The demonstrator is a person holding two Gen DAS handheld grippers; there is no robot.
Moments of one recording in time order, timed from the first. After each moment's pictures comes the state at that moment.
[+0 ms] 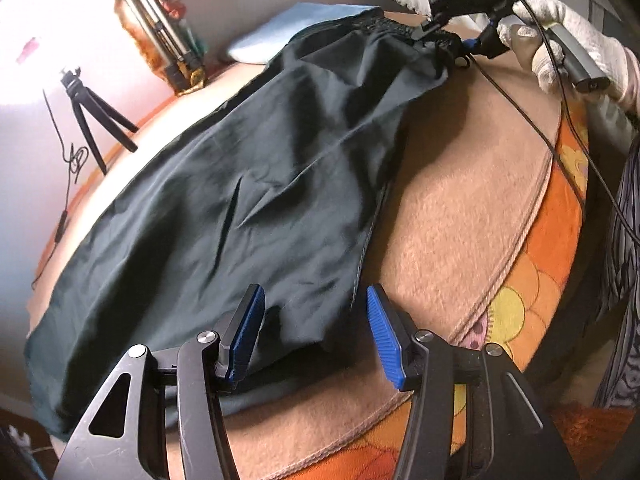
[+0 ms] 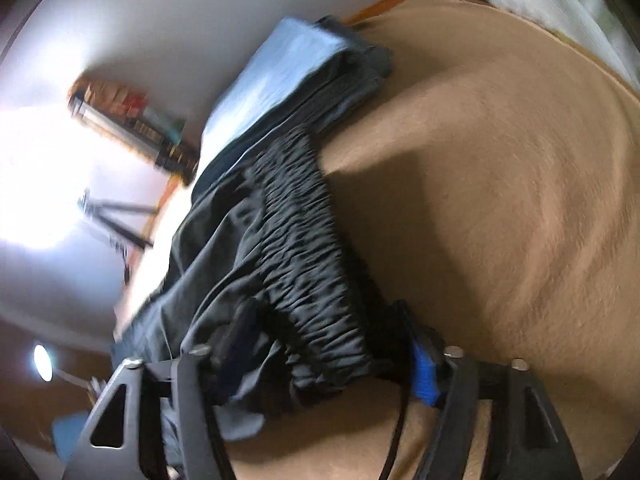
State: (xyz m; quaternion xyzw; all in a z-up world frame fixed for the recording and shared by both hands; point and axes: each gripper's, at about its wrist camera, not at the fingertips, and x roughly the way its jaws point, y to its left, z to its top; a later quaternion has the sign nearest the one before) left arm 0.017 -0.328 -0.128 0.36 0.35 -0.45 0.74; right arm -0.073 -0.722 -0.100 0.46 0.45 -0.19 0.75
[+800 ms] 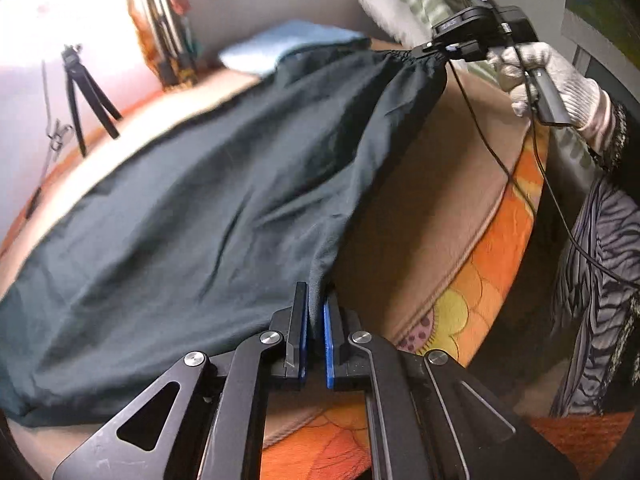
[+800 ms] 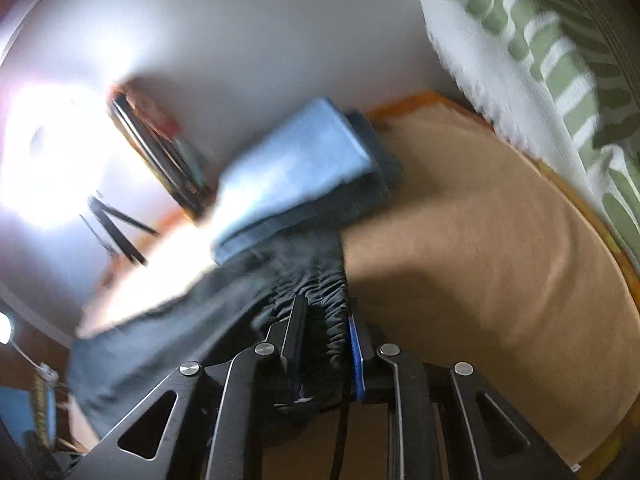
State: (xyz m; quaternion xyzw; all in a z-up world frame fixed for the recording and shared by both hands) left arm 0.013 -0.309 -0.119 0.29 0.38 -0.50 0.72; right arm -0.065 -0.711 -0.047 0.28 0.45 -0.23 0.81
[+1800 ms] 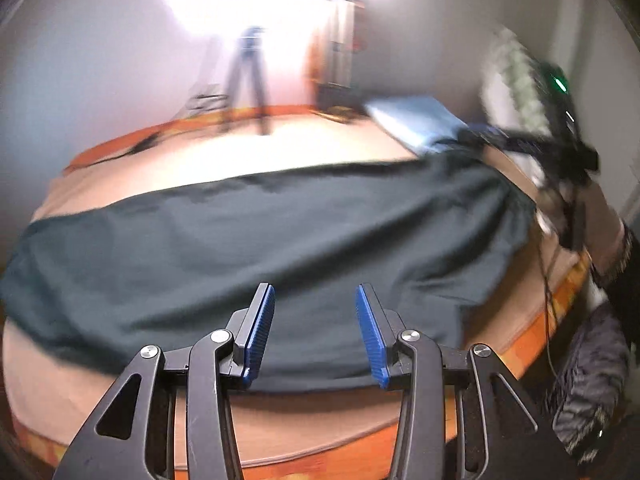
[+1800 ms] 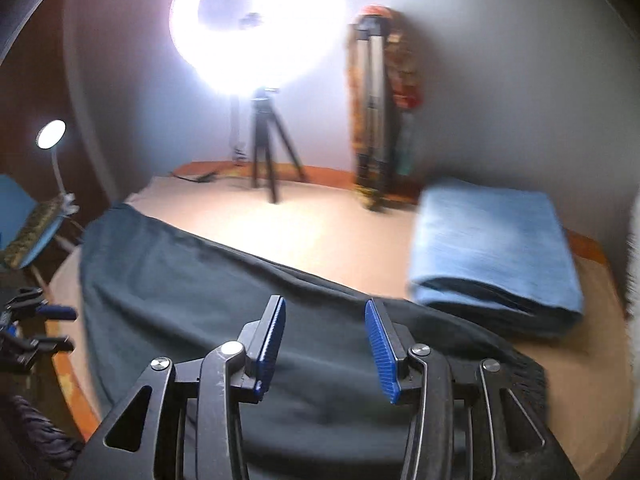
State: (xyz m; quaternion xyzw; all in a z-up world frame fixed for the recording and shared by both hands) left arm 0.114 -0.206 -0.049 0.11 0.40 -0.37 0.83; right arm 0.057 -0.546 0.000 0.06 0.43 0.03 0.90
